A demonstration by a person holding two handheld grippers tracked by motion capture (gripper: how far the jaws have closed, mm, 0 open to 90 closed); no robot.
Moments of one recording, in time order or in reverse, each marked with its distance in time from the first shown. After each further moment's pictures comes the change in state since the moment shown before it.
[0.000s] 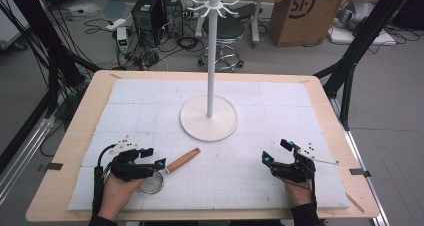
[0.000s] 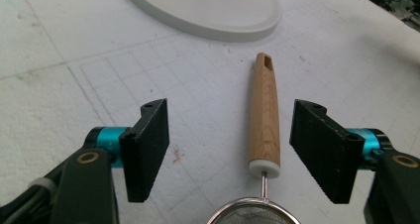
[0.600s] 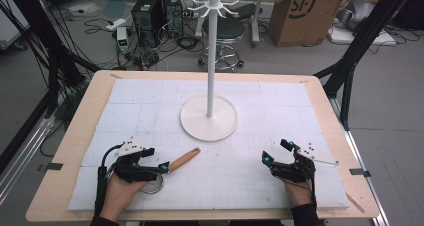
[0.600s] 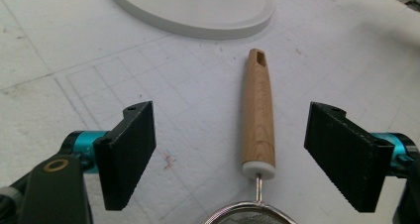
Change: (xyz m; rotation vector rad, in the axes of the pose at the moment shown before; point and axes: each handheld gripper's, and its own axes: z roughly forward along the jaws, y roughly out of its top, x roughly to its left) left arm -0.009 0.001 0.006 0.011 -0.004 0.065; right arm 0.001 0.000 0.000 -0.001 -0.004 -0.001
